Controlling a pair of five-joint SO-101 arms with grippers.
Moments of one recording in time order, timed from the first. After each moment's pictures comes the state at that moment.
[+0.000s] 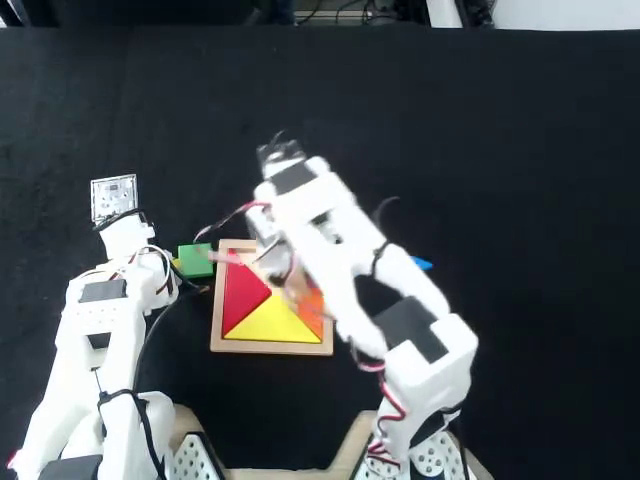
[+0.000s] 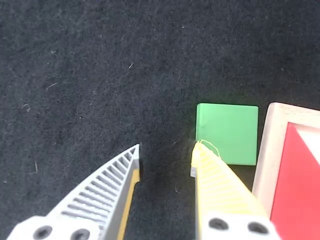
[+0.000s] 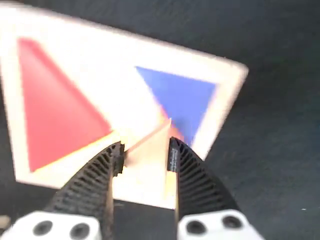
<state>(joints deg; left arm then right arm) -13.5 -34.7 69.1 34.2 0.4 -33.0 16.6 5.3 82.3 -18.3</state>
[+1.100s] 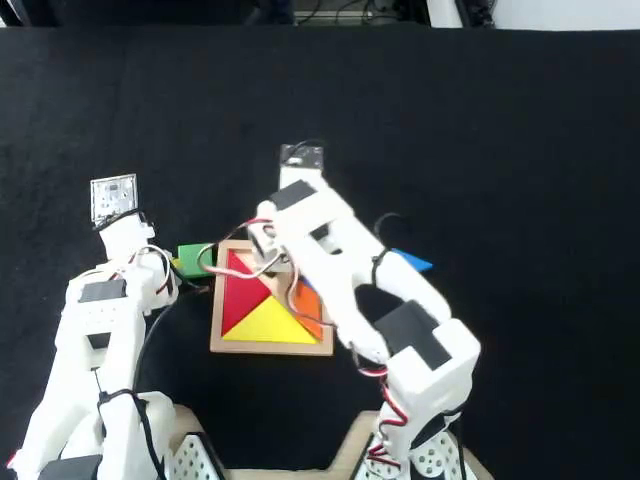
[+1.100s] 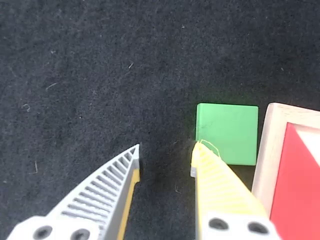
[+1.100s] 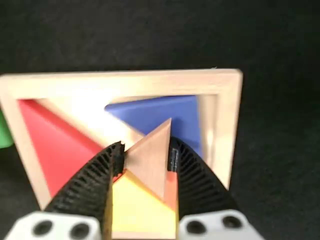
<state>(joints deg) -13.5 -34.7 69.1 34.2 0.4 -33.6 16.4 13.5 69.2 -36.4</state>
